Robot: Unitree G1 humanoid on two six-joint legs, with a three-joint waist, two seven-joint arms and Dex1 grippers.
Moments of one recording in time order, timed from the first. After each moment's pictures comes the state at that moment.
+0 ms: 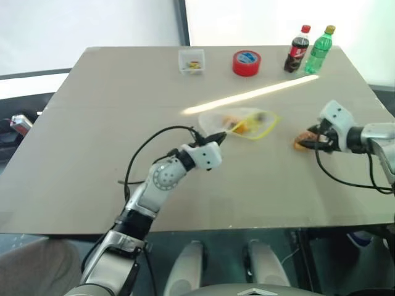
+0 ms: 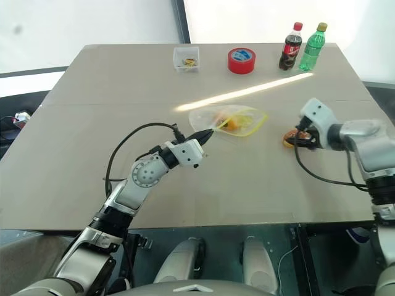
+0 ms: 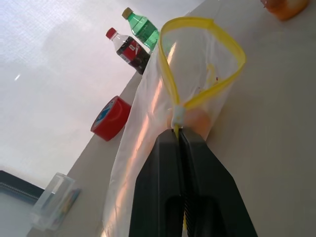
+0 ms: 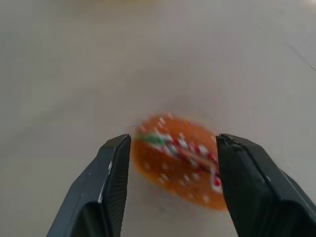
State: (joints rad) left arm -0.44 0.39 -0.27 0.18 0.34 -0.38 -0.37; right arm -0.63 -0.92 0.15 0.28 0.11 0.44 1.00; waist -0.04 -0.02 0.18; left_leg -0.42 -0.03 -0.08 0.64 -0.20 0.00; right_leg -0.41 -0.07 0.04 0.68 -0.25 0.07
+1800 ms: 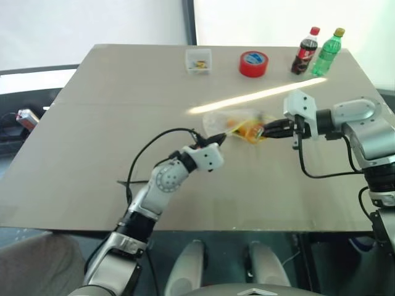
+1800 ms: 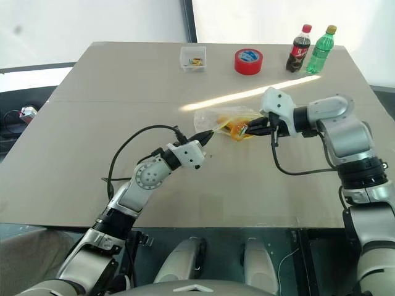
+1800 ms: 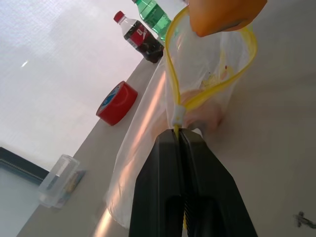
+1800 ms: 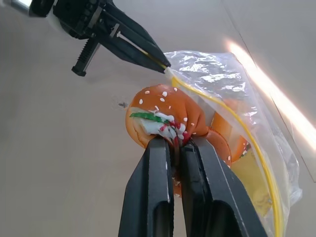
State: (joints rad) left arm -0.42 0.36 -0.28 0.18 0.37 -0.36 -0.35; right arm -0.81 -0.71 0.19 0.13 0.16 0.36 1.28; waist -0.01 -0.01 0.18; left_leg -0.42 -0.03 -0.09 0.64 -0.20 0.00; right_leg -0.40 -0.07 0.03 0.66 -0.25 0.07
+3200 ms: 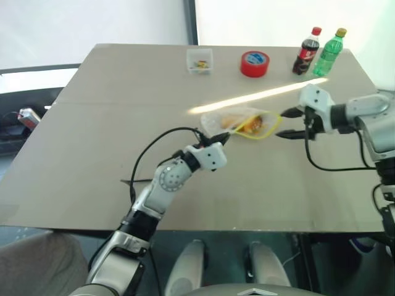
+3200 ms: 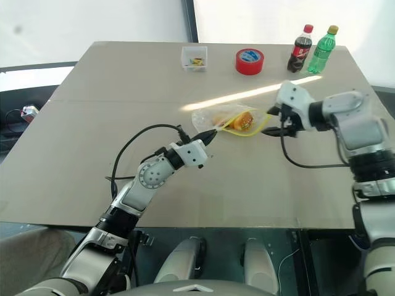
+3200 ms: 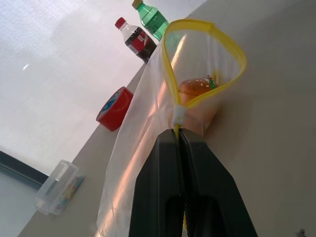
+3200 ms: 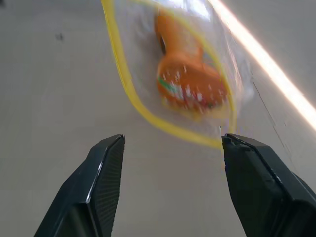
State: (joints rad) left arm -0.44 0.34 -0.28 0.18 0.37 -0.36 -0.34; right arm -0.84 -0.83 0.23 0.34 -0.01 0.28 1.21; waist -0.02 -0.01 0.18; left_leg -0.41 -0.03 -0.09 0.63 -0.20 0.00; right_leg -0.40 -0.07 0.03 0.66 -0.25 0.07
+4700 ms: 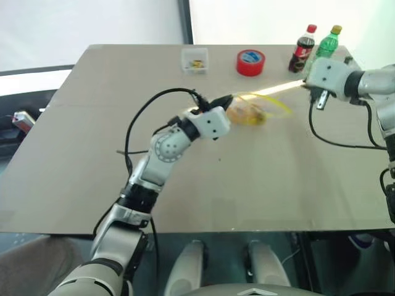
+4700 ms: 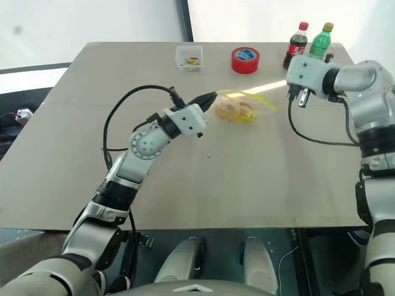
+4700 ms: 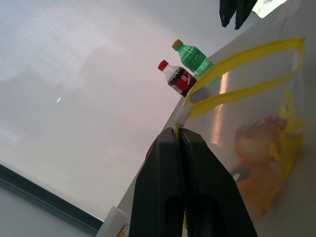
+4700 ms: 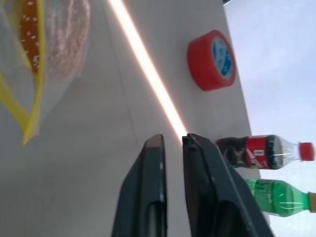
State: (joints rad) left arm -0.65 0.36 -0.25 0.17 0.34 -0.31 -0.38; right arm -1.00 -0.83 0.22 0.52 -0.22 -0.04 1.02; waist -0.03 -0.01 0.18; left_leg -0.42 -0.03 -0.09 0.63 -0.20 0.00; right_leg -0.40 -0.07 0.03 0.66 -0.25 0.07
